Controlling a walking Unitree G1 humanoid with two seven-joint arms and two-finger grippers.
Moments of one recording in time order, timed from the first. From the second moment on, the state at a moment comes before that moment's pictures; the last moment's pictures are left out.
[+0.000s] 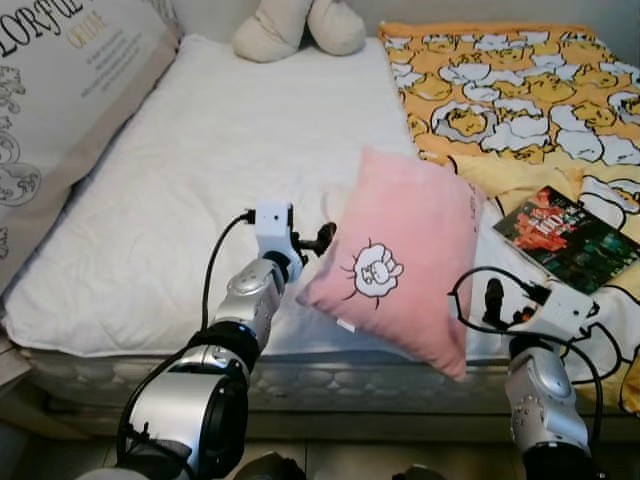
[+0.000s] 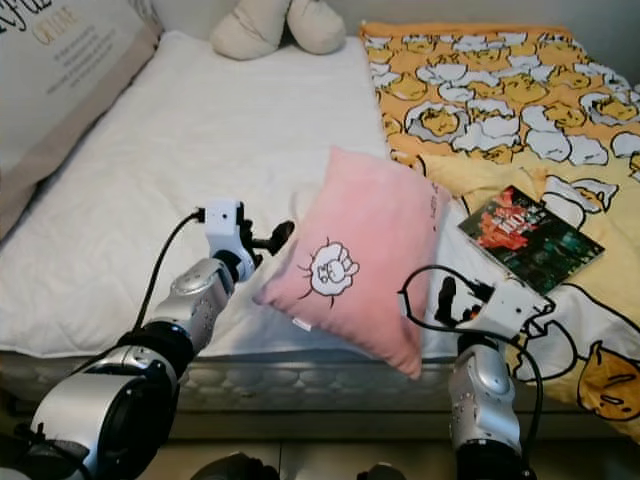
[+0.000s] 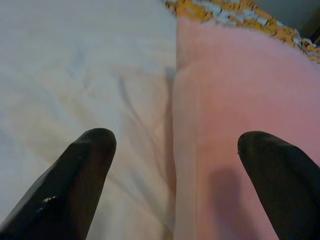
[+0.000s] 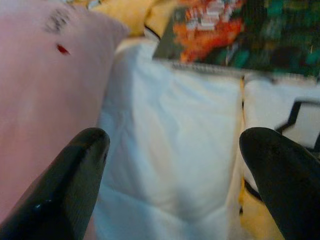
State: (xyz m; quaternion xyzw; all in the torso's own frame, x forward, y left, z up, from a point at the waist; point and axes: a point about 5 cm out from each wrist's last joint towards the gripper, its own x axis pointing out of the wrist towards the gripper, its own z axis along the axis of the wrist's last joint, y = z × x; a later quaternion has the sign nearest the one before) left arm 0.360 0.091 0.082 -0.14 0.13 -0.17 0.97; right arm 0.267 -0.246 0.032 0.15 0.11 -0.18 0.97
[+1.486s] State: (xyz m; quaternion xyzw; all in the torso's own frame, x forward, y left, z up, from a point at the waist) left arm 0.351 0.092 0.065 -0.24 0.21 -0.19 0.93; right arm 0.283 -0.222 0.017 0.33 0.16 -0.10 0.92
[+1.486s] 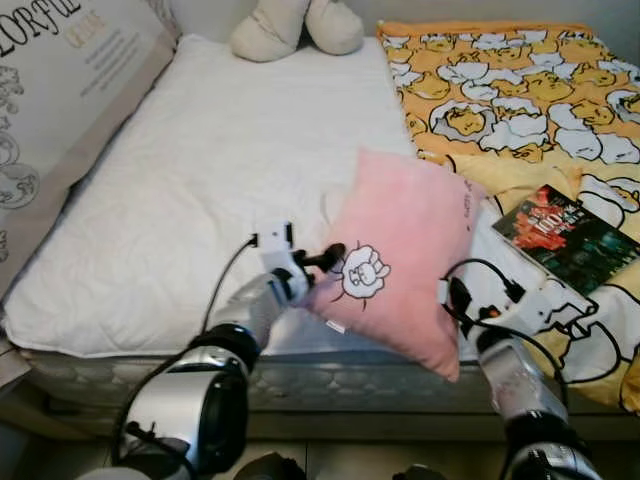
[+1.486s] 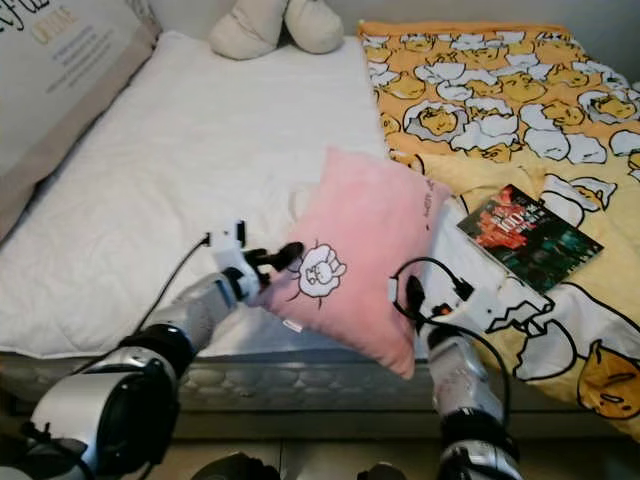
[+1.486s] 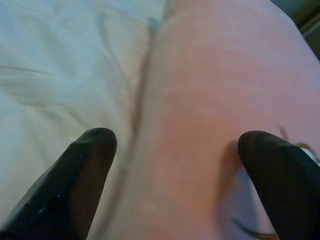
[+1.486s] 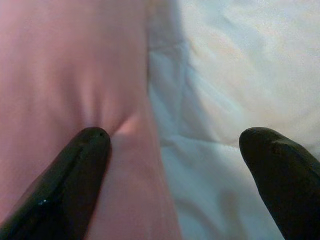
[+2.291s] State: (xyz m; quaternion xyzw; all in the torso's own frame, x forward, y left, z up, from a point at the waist) left arm 0.354 0.114 0.068 -0.21 0.20 -0.19 0.94; right arm 0.245 -0.226 0.038 0.18 0.24 0.14 0.94
